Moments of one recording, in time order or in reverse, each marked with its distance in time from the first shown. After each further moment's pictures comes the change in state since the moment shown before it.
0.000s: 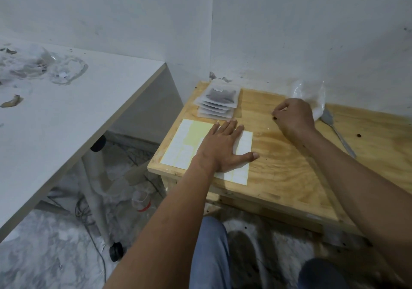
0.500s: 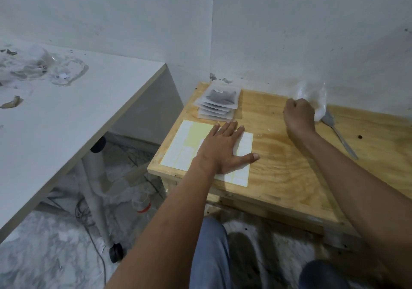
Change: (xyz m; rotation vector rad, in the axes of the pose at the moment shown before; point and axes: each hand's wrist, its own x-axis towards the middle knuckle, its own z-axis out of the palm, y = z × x) left_hand 0.000 0.000 0.001 -0.013 0.001 0.000; right_hand 0.014 0.009 0.007 0.093 0.101 0.087
